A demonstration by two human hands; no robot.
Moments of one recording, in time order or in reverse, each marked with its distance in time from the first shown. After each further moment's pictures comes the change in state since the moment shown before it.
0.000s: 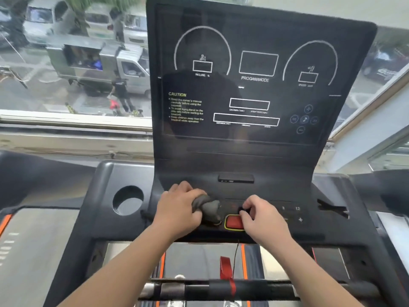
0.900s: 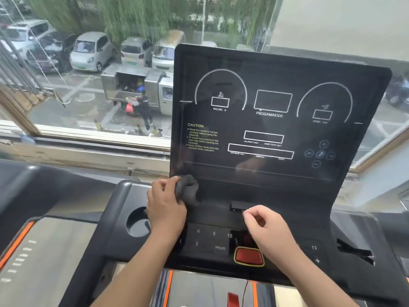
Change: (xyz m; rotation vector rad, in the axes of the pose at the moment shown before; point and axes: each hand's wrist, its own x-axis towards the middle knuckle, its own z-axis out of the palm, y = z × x) left_hand 0.028 -0.023 -0.025 -0.216 0.646 -0.367; right_hand 0.017 -0.039 -0.033 0.445 0.035 -0.144
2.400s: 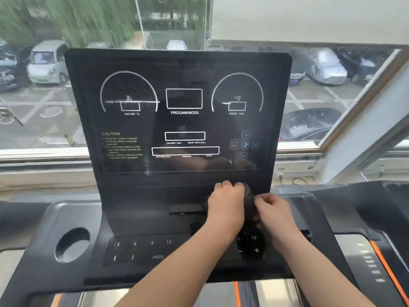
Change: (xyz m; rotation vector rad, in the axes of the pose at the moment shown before) left_hand -0.071 0.245 0.123 0.218 -0.469 0.445; right_hand 0.038 0.092 -0.124 0.394 0.251 0.423
